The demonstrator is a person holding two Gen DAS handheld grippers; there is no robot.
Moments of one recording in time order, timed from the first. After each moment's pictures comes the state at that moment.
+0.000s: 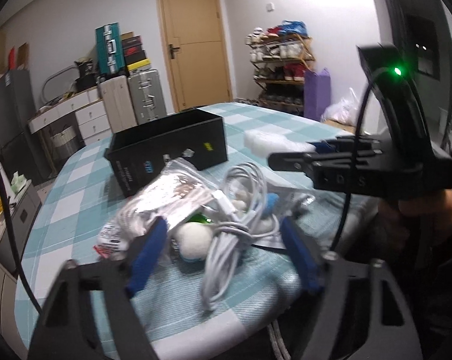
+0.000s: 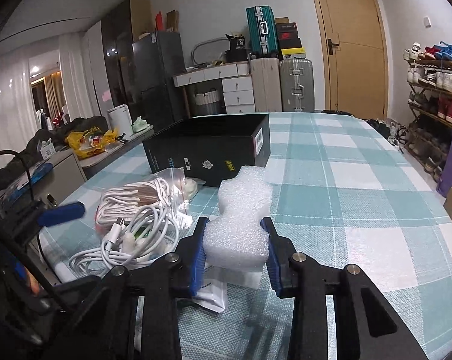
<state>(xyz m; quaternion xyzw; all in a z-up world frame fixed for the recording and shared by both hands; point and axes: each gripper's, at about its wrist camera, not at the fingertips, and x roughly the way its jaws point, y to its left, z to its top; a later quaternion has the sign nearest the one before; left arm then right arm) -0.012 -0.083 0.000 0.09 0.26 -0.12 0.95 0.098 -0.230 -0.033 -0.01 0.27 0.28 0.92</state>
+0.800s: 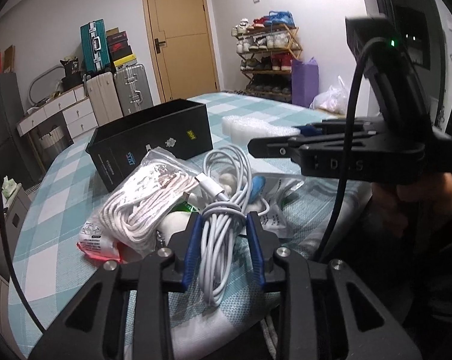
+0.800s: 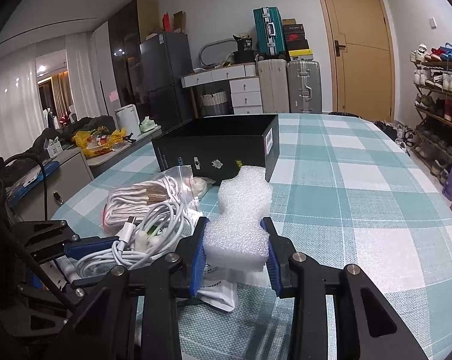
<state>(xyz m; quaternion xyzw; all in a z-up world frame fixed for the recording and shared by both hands) -0.017 -0.090 -0.002 0.09 0.28 -0.14 0.95 0.092 -0.228 -0.034 -0.01 0.26 0.30 0.92</state>
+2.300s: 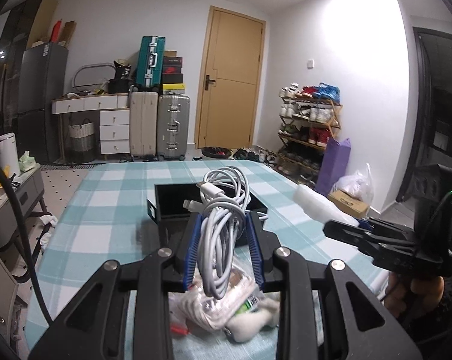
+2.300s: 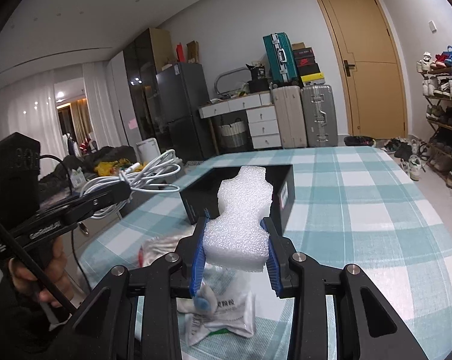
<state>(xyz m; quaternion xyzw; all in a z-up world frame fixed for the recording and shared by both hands) 0.010 -0.012 0.081 -0.05 0.18 -0.07 0.98 0.081 -0.245 0.026 0.04 0.20 0.35 0.91</state>
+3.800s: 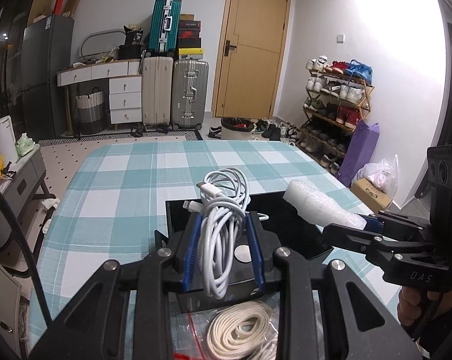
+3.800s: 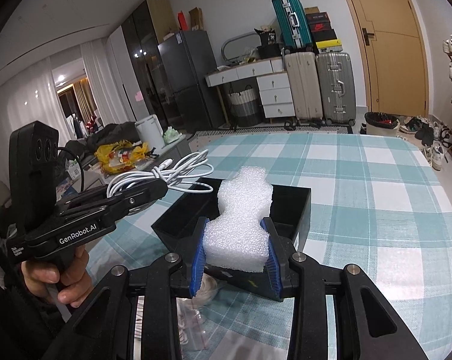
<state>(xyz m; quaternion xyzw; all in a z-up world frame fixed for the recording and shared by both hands) 0.154 0.012 0.071 -0.06 0.27 -0.04 0.96 0.210 -0.174 0.053 0.01 0.30 0.38 0.88</state>
